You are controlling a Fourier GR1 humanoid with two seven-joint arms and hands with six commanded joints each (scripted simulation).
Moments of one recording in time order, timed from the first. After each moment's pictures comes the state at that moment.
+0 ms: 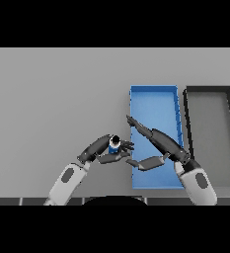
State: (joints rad) left arm -0.22 0.04 -0.50 -1.57 -0.06 -0.27 -0.06; right arm -0.17 -0.36 0.28 -2.09 -0.13 0.38 0.32
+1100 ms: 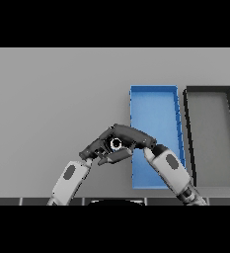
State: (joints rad) left arm -0.21 -0.02 -0.42 -1.56 -0.05 -0.39 -0.05; right arm -0.49 -0.13 0.42 -1.82 -0.21 0.48 0.41
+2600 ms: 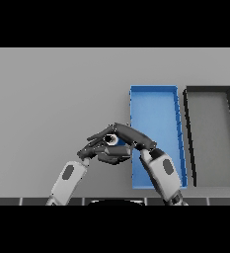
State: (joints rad) left arm -0.20 -0.01 -0.39 -1.54 -0.13 -0.43 0.06; right arm -0.41 0.07 0.31 -1.85 -0.08 0.54 0.42
